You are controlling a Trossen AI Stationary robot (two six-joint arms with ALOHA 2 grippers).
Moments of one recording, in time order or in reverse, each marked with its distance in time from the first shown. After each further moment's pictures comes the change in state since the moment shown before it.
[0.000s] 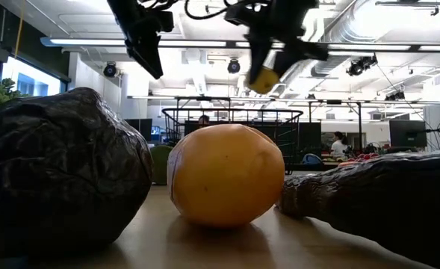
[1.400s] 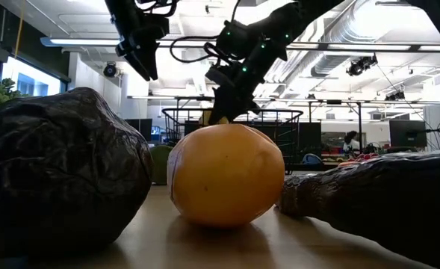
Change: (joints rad) left arm -0.001 0.000 0.000 -0.044 -0.127 -0.165; right arm -0.401 0.204 -0.024 0.492 -0.402 -0.902
